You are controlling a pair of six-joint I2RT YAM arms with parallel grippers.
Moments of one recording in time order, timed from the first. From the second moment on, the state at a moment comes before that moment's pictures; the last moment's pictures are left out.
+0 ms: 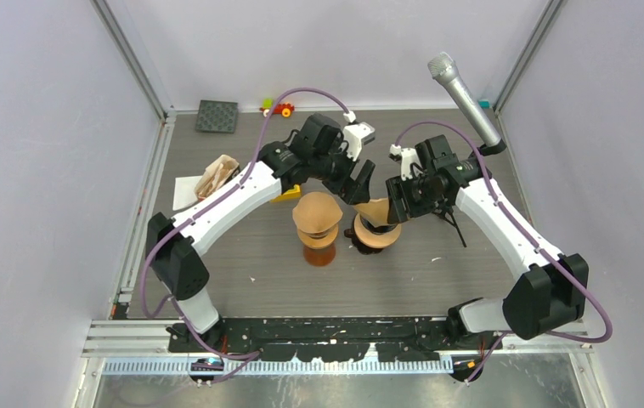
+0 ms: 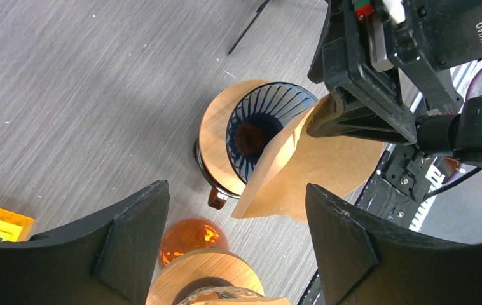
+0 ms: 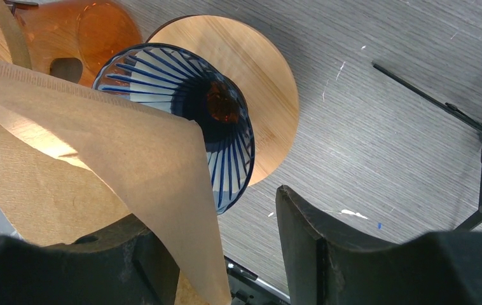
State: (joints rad) left arm -0.78 1.71 1.67 -0.65 0.33 -0.06; right arm 0.33 1.36 1.19 -0.94 -0.31 0.00
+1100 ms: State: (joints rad) left arm -0.82 1.85 1.67 -0.67 0.32 -0.08; right arm 0.33 1.37 1.18 -0.91 -0.31 0.00
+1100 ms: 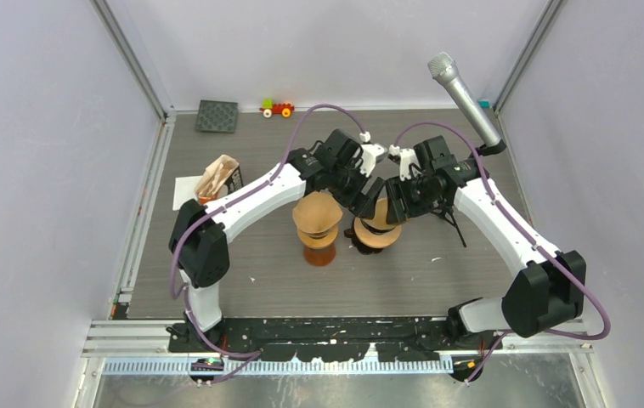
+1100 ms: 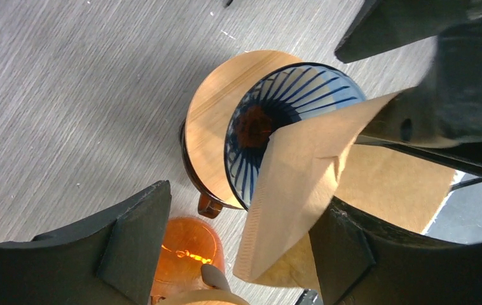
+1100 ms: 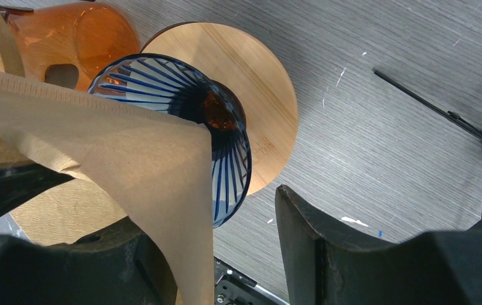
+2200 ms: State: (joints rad) left arm -0.82 1.90 1.65 -0.66 0.24 -0.13; right arm 0.33 1.32 1.05 -0.76 -0.29 0.06
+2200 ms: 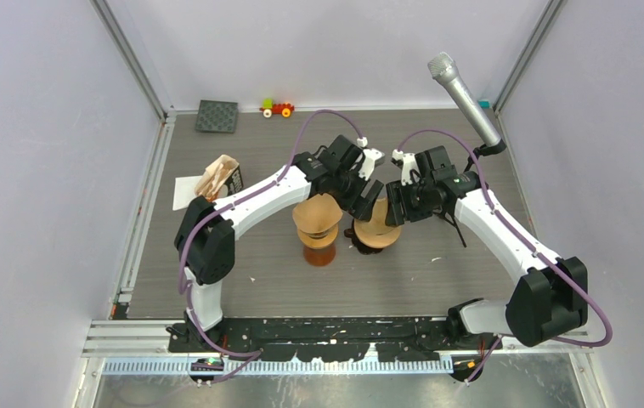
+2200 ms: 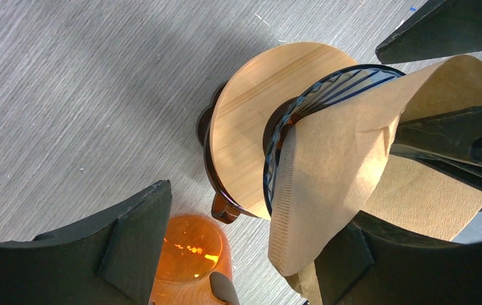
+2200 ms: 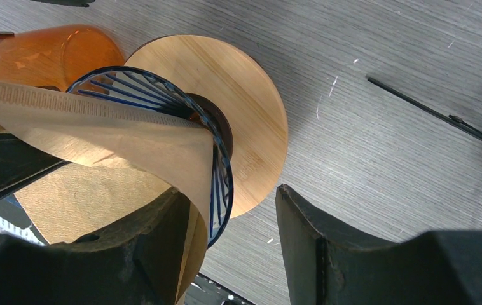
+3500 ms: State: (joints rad) left arm -0.79 1.81 1.61 -0.57 0.33 -0.14; right arm 0.32 1.31 1.06 -0.76 -0.33 0.01
